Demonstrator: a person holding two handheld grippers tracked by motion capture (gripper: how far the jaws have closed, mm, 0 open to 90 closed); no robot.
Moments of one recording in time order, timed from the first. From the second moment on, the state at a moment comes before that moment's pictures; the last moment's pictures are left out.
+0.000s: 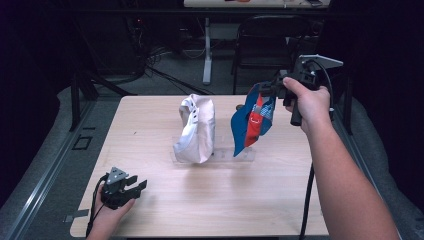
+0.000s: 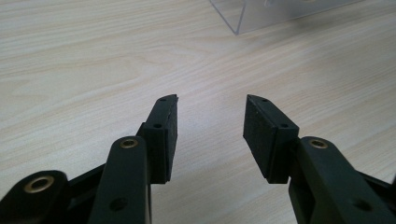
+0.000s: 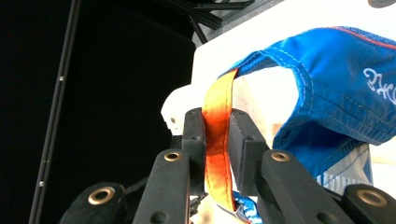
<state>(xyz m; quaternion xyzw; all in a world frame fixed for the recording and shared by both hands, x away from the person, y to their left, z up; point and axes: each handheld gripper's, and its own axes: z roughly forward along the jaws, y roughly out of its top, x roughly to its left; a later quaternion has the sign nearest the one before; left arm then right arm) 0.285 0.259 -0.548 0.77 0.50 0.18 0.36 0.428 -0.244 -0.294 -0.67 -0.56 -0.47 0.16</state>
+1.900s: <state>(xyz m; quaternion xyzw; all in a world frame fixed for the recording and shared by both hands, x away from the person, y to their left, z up) 0.286 0.258 -0.550 0.77 0.50 0.19 0.36 0.397 -0.233 -0.337 -0.65 -0.61 -0.43 0.12</state>
